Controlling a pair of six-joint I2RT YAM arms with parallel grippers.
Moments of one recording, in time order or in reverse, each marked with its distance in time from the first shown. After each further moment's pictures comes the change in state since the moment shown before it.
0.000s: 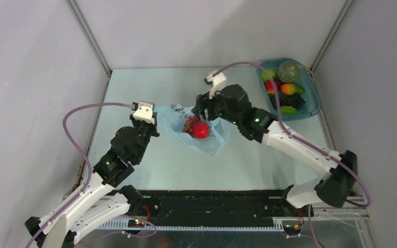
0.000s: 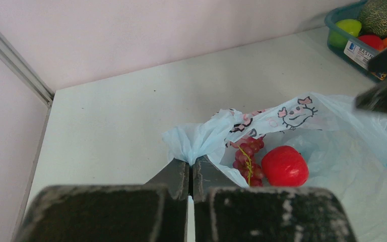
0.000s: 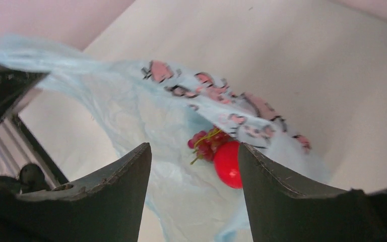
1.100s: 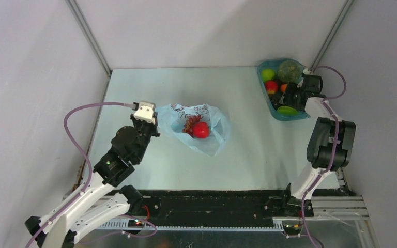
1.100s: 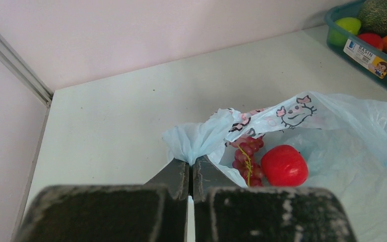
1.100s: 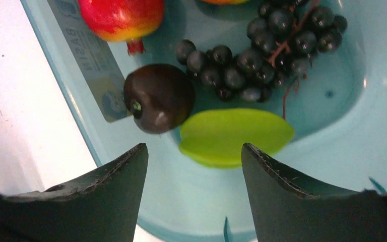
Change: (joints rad) left arm 0.000 0.003 0.000 0.000 0.003 -0.001; right arm -1.081 0.295 -0.108 -0.052 -0.193 0.029
